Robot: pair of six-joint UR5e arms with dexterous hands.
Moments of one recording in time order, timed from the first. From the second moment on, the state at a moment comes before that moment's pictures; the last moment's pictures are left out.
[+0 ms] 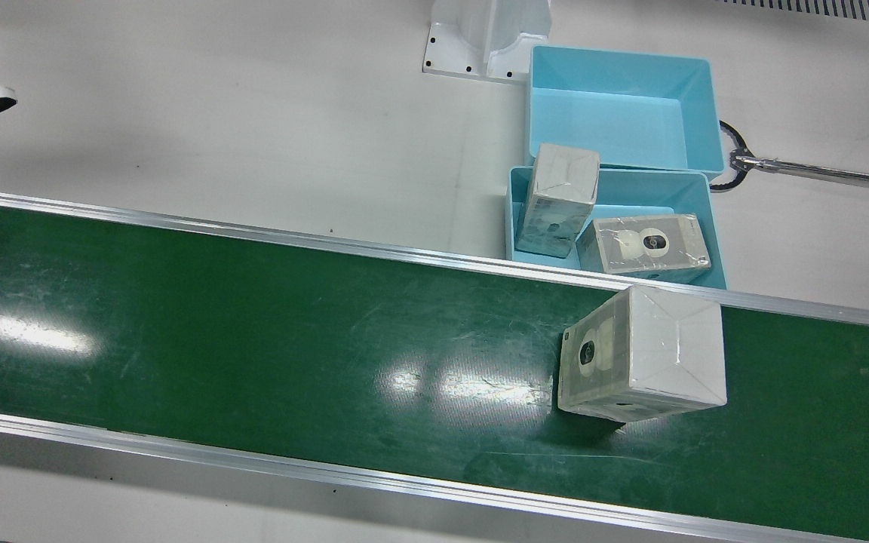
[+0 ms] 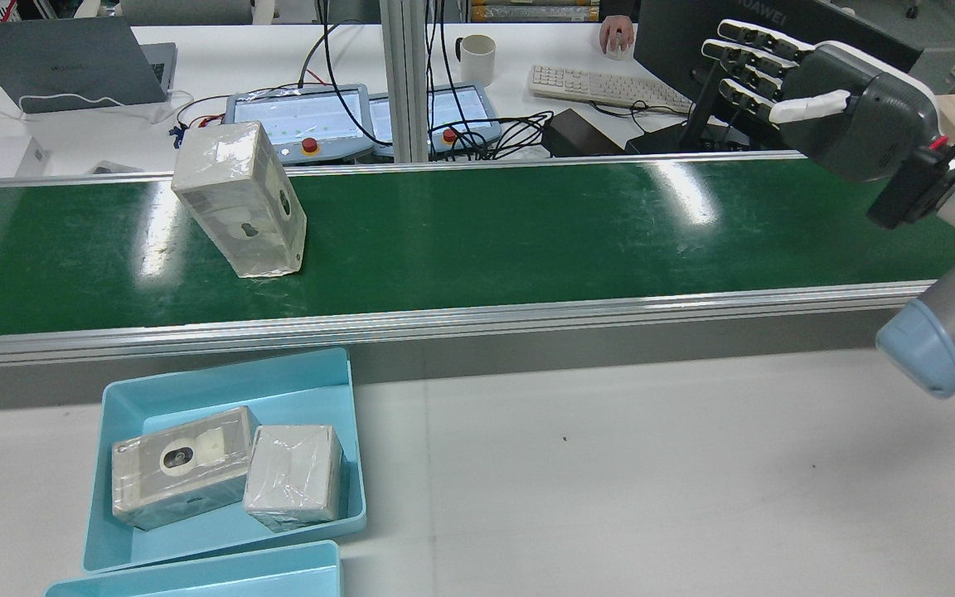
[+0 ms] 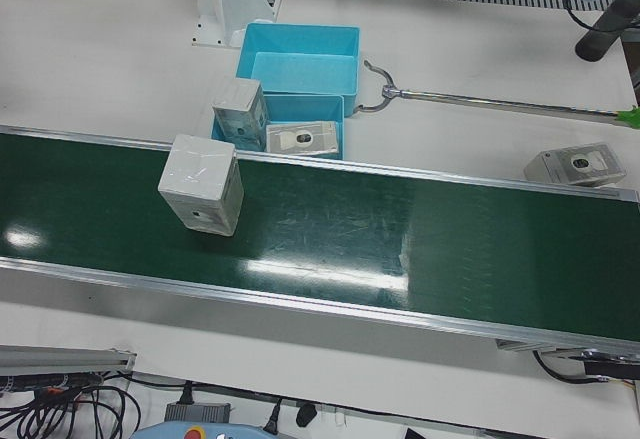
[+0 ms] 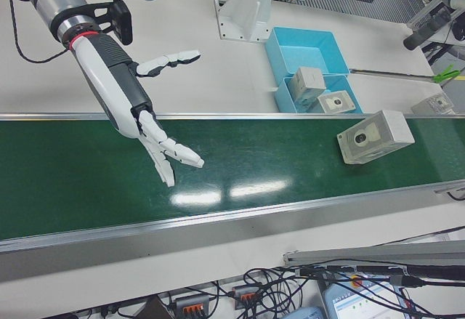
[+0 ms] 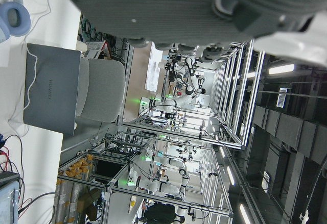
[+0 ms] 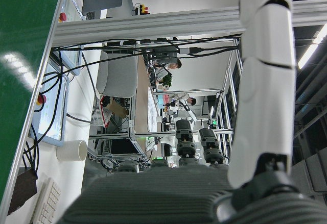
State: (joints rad) left arm -1.81 -1.79 -1.75 0.44 1.92 -0.15; right arm 1.21 -1.30 1.93 -3.46 -1.60 0.02
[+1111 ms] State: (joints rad) left arm -1.81 -1.79 -1.75 0.44 1.92 -0.15; right arm 1.20 -1.30 1.93 -3.46 -1.60 0.02
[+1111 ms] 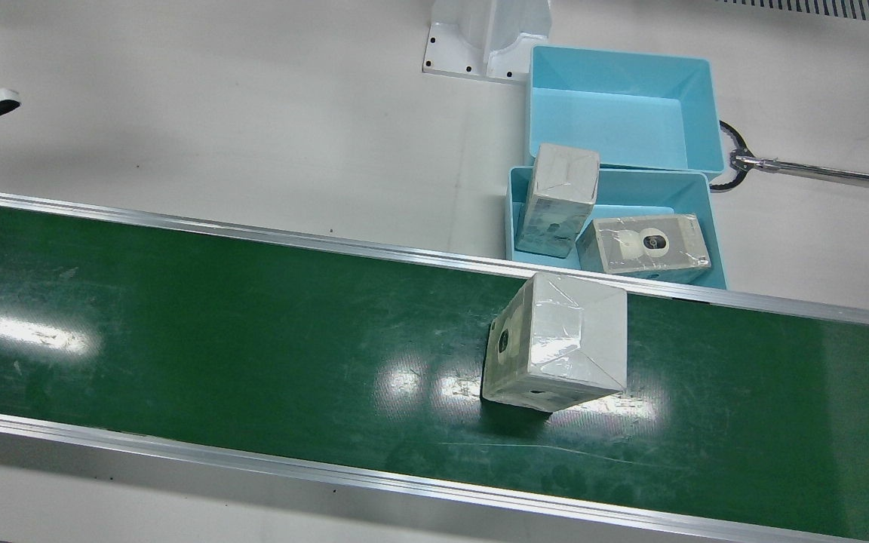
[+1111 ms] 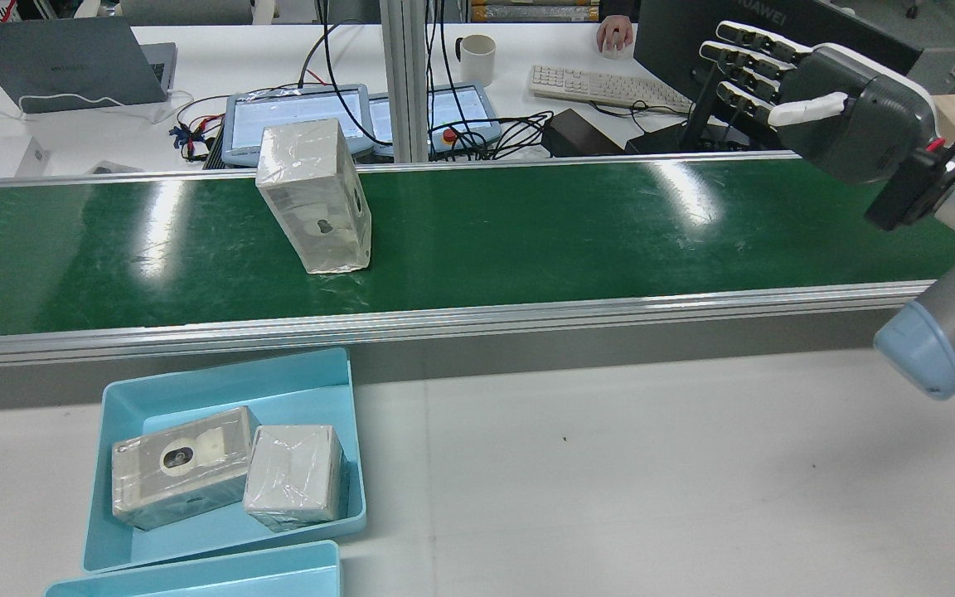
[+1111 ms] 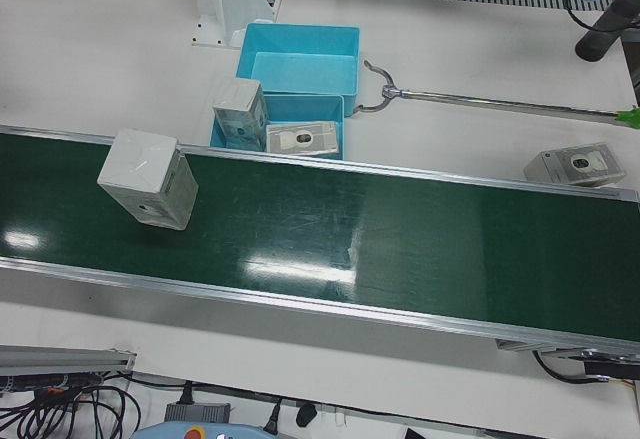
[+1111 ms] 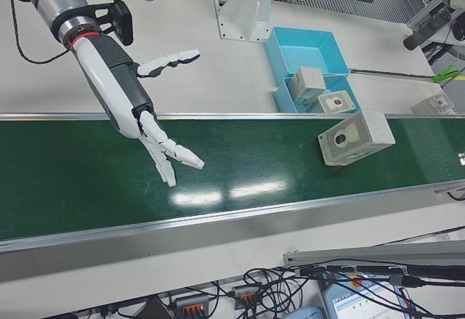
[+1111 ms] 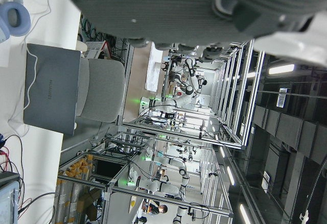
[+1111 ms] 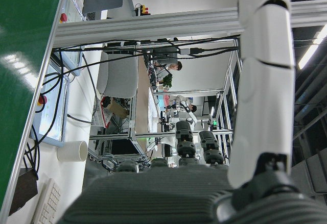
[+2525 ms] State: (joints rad) left arm -1.81 -1.79 -1.75 0.44 1.92 -0.15; right arm 1.10 -1.17 1.76 -3.39 -1.56 -0.06
